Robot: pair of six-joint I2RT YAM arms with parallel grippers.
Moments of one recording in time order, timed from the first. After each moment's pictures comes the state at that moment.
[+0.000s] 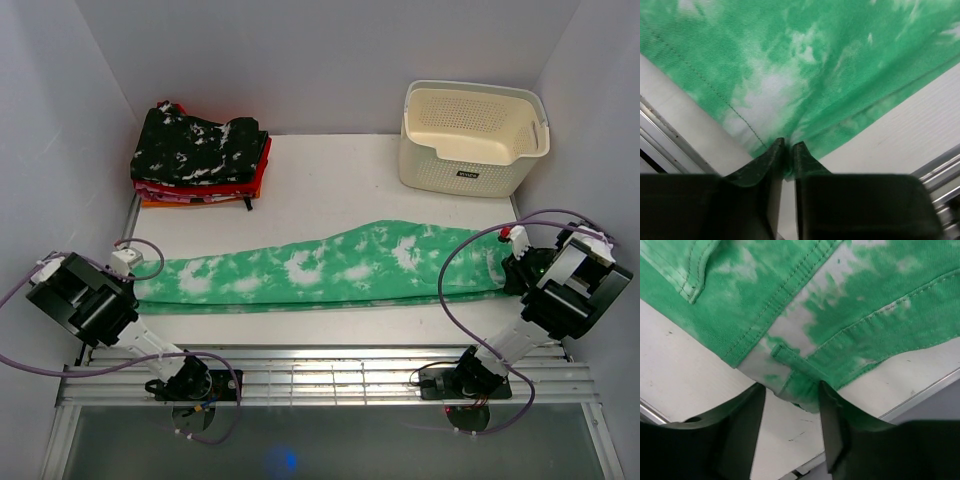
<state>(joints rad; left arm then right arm) 0.98 1.75 1.10 -1.01 0.56 1.58 -0.70 1.71 1.09 -1.02 -0.51 -1.53</state>
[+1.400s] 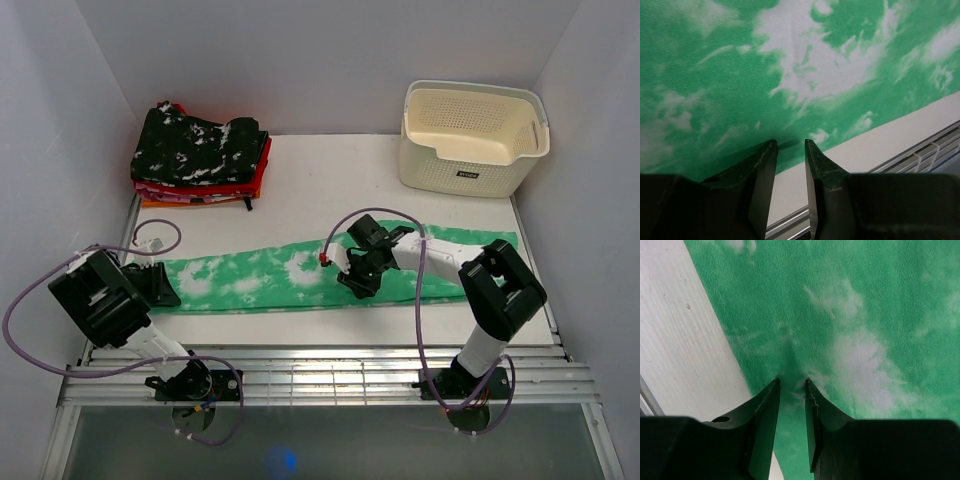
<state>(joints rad) 0.75 1.65 0.89 -0.90 0.59 0.82 0.73 1.69 1.00 -0.56 -0.35 -0.62</state>
